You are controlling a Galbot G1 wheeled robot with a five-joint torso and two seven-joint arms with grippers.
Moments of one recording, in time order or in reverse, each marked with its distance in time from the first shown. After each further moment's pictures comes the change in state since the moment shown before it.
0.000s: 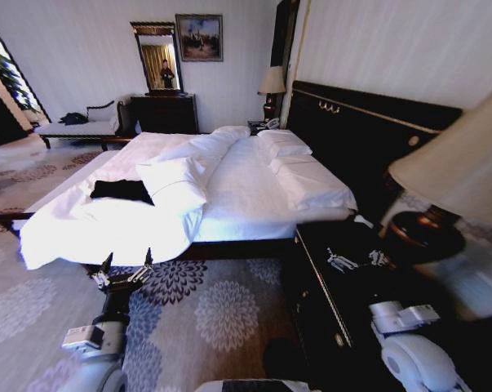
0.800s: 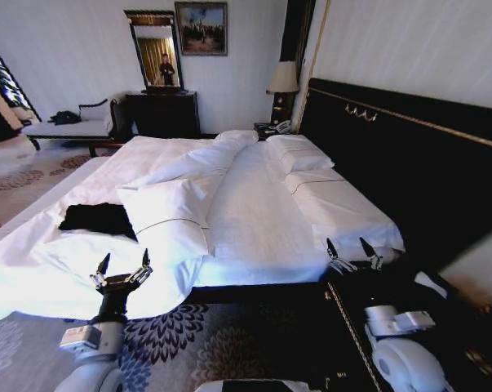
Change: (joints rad) left arm -0.005 0.001 -0.008 0.020 -0.003 -0.004 -0.001; right arm 0.018 0.109 -0.042 -0.016 -0.026 0.032 -0.013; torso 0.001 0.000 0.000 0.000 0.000
